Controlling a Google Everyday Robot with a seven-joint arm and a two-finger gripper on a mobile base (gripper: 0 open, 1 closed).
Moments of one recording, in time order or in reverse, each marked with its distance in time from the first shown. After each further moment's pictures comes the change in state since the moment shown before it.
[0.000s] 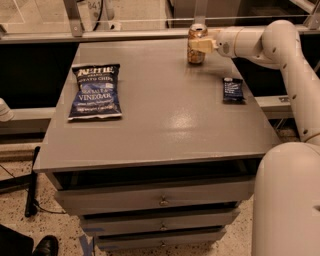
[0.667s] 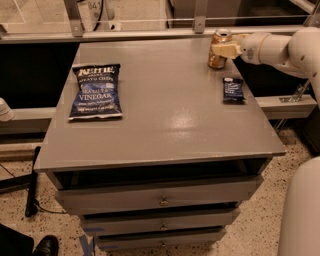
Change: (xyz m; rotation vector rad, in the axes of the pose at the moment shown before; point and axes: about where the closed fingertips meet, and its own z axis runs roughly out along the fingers) arm 0.026 -0.038 -0.067 0.125 0.043 0.006
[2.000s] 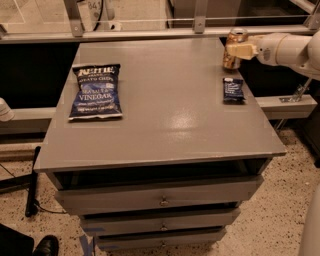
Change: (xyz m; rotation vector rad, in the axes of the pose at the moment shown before) arm 0.003 -0.023 -0.049 0.085 0.024 0.050
